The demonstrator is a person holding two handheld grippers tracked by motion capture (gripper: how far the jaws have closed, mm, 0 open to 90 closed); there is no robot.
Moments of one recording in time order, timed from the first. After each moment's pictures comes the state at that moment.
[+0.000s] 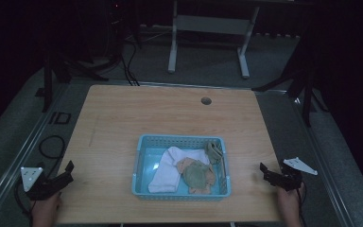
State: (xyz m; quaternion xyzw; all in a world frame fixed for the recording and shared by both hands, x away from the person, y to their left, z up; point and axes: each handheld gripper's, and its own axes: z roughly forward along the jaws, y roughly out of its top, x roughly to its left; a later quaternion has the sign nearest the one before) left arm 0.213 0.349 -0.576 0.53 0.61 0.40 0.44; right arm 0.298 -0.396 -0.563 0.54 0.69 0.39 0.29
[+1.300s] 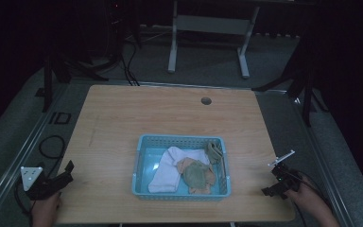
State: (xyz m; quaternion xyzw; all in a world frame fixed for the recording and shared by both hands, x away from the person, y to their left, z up) left arm 0.214 0.350 -0.576 0.53 0.61 0.40 0.44; right arm 0.305 -0.378 -0.525 0.44 0.89 0.10 0.04
